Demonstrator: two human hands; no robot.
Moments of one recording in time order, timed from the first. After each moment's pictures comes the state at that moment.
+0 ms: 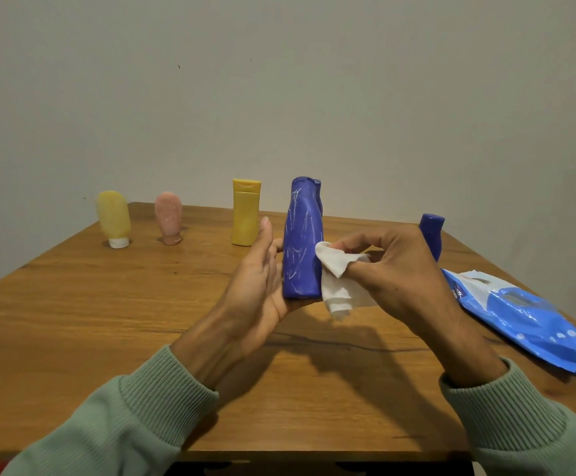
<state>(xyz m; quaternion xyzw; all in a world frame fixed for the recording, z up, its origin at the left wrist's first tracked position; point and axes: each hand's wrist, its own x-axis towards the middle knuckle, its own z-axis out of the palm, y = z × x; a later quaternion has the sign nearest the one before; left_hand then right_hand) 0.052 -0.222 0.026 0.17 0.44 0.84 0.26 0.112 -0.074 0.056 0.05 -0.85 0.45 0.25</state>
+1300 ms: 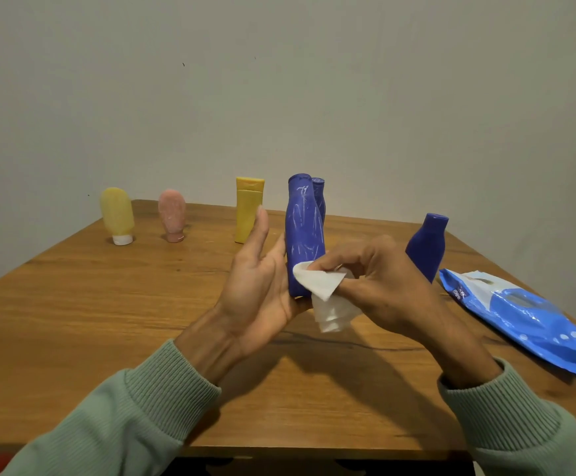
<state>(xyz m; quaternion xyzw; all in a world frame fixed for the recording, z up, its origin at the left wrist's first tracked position) 0.041 -0.223 0.015 0.29 0.39 0.82 0.31 0.105 -0.074 0.046 0.13 -0.90 0.38 0.19</state>
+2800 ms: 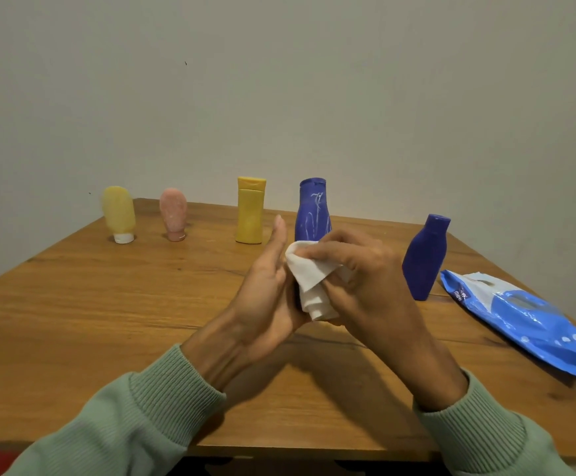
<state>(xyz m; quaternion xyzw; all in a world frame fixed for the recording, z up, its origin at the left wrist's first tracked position) 0.054 -0.219 0.018 0.22 0.41 0.83 0.32 0.108 -0.098 0.037 0.17 -0.87 0.24 0.38</state>
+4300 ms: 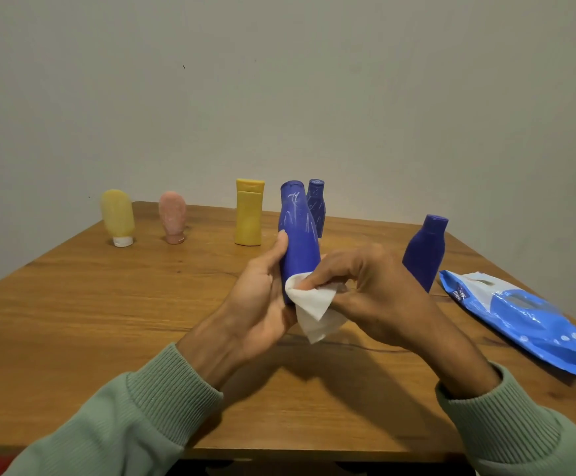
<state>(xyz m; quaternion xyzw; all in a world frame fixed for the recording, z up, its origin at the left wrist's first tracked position) 0.047 -0.220 0.018 0.12 0.39 0.86 0.31 0.114 -0.087 0.050 0.14 -0.92 0.31 0.18</state>
